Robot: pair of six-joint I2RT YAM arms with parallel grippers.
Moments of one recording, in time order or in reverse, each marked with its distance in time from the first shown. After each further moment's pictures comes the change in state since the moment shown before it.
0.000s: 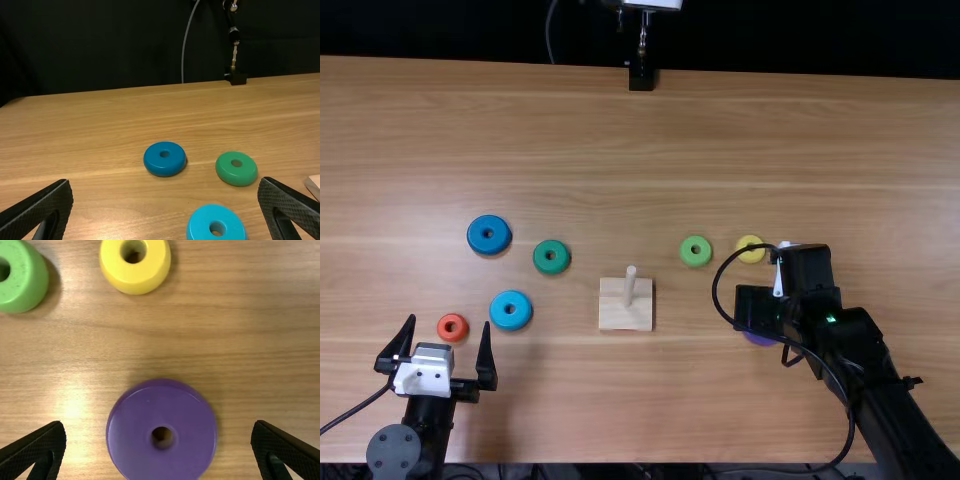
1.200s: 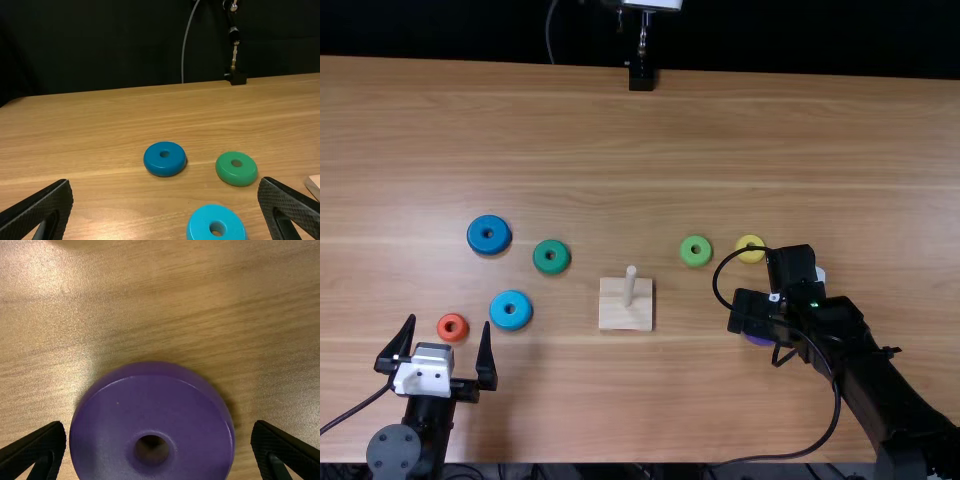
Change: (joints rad) left arm 0.000 0.000 0.000 0.000 0.000 0.000; right arm 0.000 0.146 -0.008 -0.002 0.008 0.184
